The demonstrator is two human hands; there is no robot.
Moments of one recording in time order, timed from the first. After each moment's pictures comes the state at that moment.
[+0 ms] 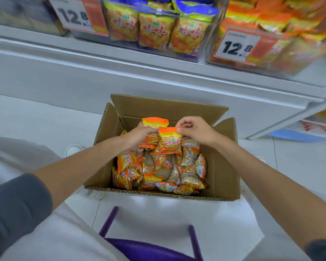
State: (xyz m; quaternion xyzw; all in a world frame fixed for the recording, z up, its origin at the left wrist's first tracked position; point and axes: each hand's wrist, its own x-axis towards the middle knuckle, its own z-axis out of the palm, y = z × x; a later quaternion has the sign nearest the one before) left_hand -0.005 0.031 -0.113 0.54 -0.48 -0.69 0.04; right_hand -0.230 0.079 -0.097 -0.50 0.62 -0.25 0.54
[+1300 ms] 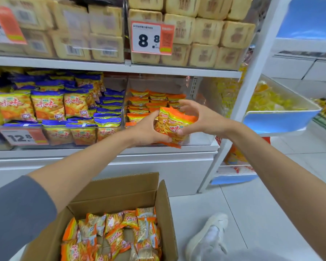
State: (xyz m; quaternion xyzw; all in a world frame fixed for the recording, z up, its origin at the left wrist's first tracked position) left_hand -0.223 0.011 0.135 0.28 -0.81 -0.50 0.15; right_hand -0.402 0.118 0.183 -0.58 0.67 -0.32 0.33
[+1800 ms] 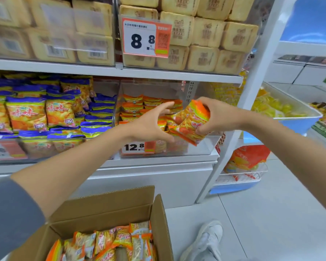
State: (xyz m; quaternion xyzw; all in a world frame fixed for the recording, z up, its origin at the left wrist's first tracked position) left_hand -0.252 -0.020 0.150 0.21 -0.86 -0.44 0.13; right_hand -0.442 0.103 0.211 -0.63 0.74 -0.16 0.15
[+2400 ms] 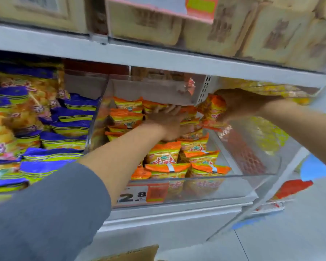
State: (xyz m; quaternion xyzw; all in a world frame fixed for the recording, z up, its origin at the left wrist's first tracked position) left_hand -0.390 -0.169 0.078 0.28 -0.96 -0.07 0.00; right_hand -0.565 -0.064 0.166 -0.58 0.81 0.05 -0.01
